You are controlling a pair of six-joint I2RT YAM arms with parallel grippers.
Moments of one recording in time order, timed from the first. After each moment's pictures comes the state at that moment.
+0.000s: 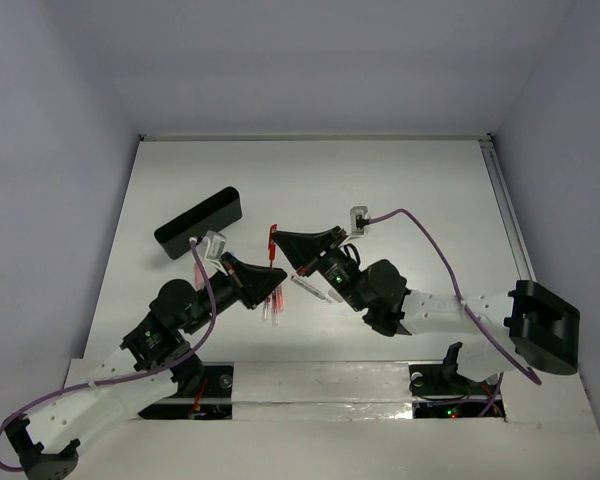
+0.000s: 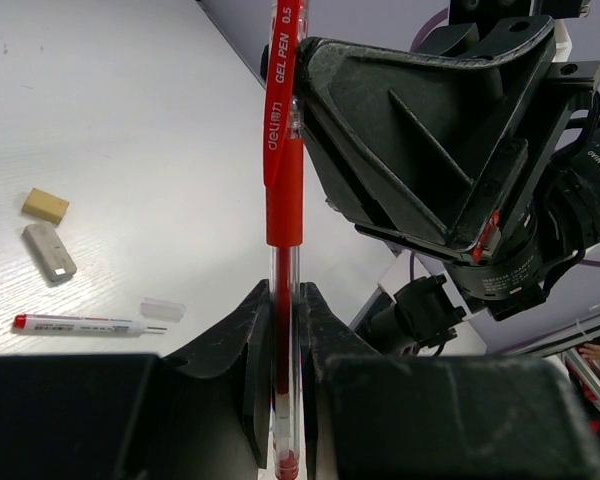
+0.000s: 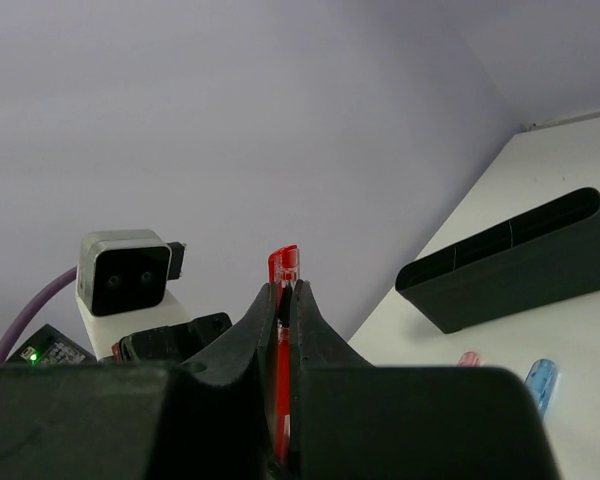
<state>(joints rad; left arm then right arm) -0.84 0.40 0.42 0.03 0.05 -0.70 1.18 1.37 0.70 1.08 0.35 0.67</state>
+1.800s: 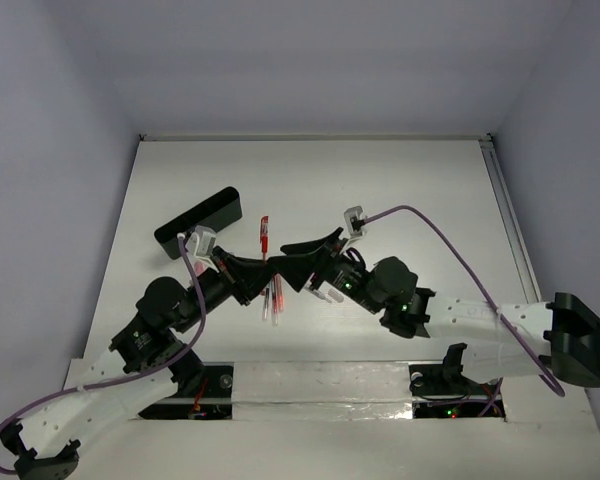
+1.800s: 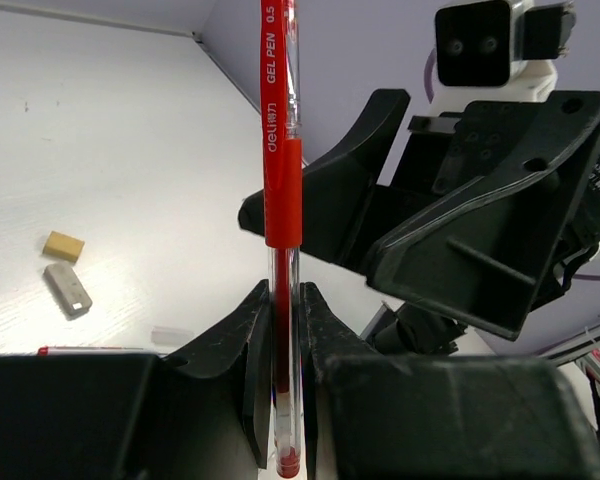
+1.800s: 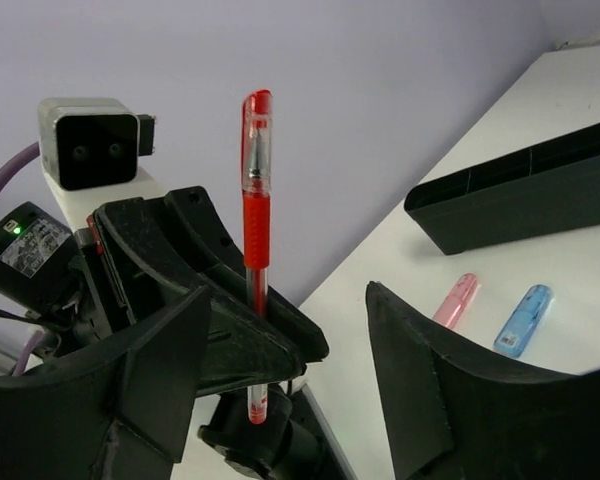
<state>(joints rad) -0.84 0.40 0.53 -0.04 0.04 -0.63 1.19 1.21 0.72 0.74 0.20 0.66</state>
